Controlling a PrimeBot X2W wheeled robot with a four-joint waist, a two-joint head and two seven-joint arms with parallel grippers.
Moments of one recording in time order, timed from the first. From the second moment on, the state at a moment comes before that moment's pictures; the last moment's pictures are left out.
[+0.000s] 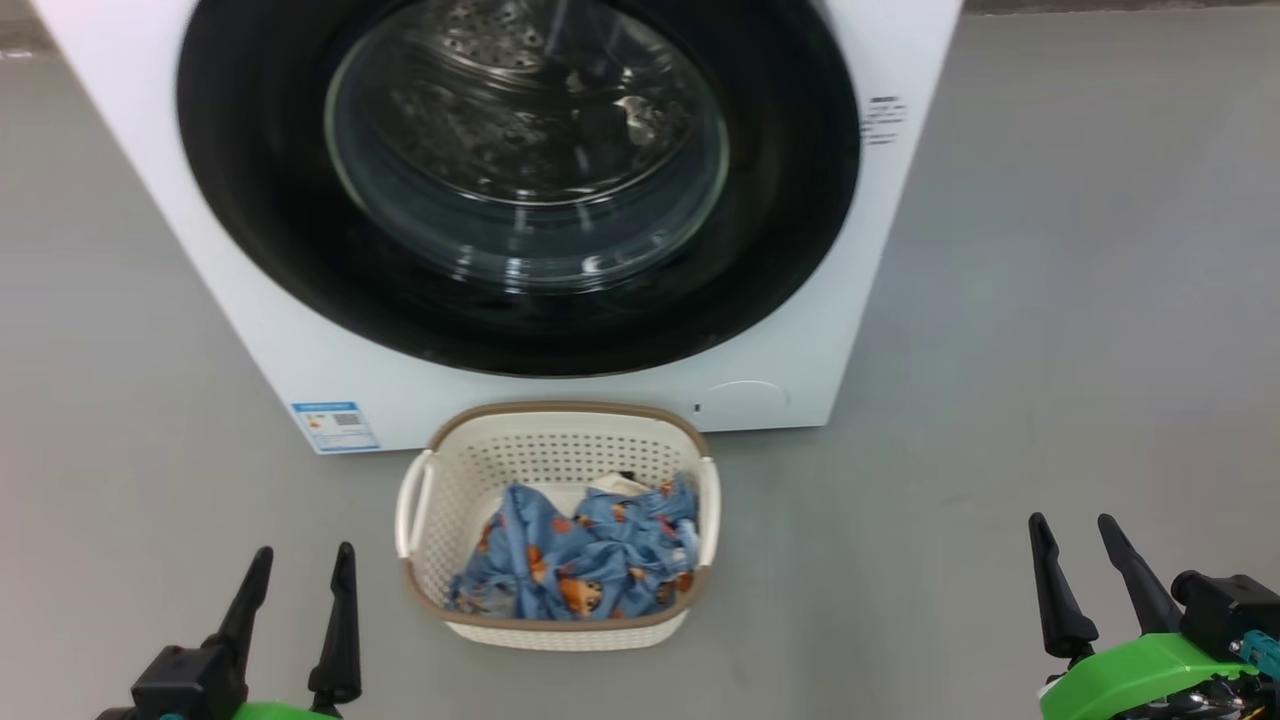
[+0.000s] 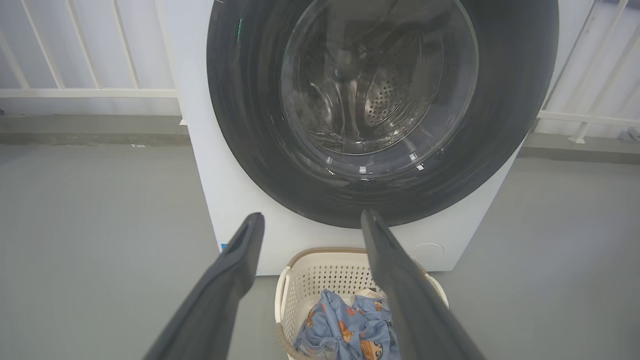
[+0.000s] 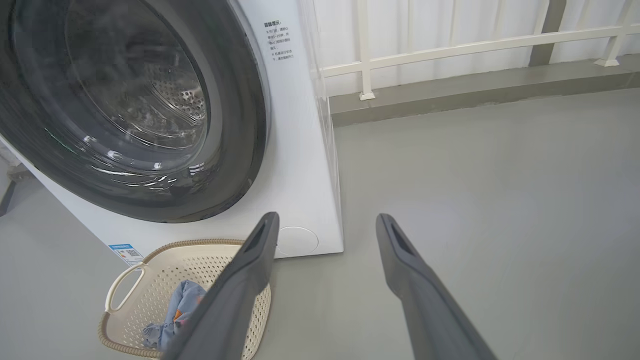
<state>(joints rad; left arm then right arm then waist) 0.00 0.06 -0.02 0.18 -0.21 -0.13 -0.26 -0.08 -0.13 -0.11 0.35 0.29 0.13 -0.25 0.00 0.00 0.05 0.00</state>
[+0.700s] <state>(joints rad) -0.01 0.06 -0.03 0.16 -0.24 -0.13 -0.26 -0.08 -0.13 -0.10 0.34 0.29 0.13 -0.25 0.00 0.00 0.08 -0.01</state>
